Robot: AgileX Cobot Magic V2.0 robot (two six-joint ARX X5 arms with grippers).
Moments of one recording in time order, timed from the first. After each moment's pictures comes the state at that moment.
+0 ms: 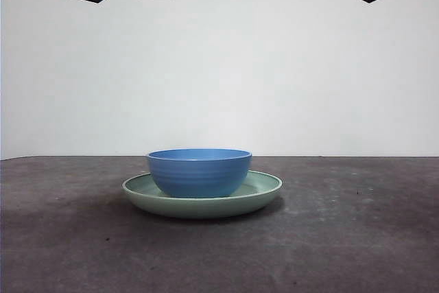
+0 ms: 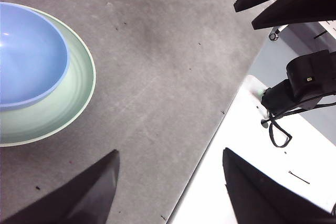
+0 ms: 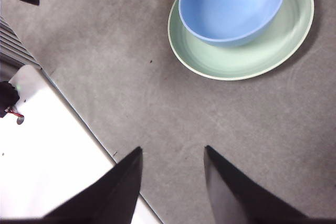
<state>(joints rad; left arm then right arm) -0.49 0.98 0.96 -0.74 0.67 0.04 0.52 0.97 1.03 -0.91 -0.44 0.08</state>
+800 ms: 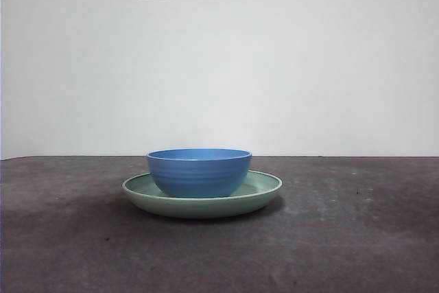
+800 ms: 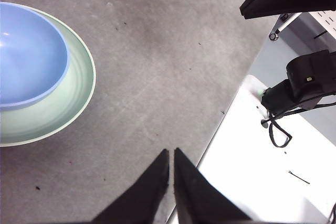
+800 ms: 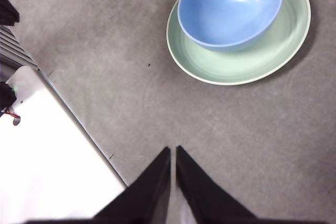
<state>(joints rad) -0.49 0.98 0.96 -0.75 0.67 0.04 0.52 0.97 1.03 -0.89 -0.44 0.06</state>
